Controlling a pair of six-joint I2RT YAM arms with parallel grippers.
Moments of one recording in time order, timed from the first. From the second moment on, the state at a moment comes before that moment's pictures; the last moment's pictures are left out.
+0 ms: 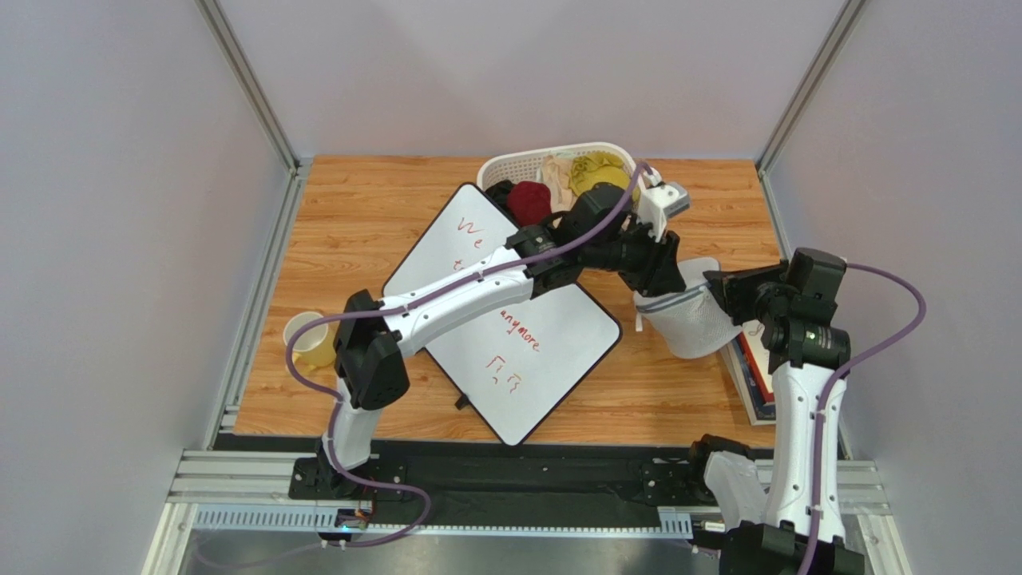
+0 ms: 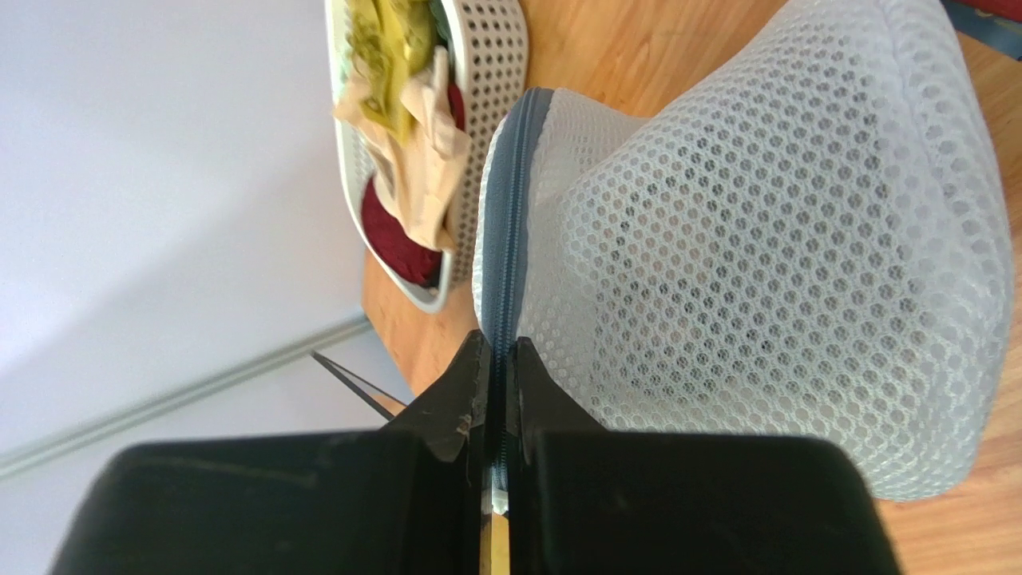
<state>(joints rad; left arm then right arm) -1.01 2.00 1.96 -0.30 0.41 -0.31 -0.28 0.89 0.93 -0.70 -0.32 1.11</state>
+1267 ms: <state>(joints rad) -1.16 2.09 1.96 -0.18 -0.02 -0.01 -0.20 0.86 0.94 -0.73 -0.22 1.27</state>
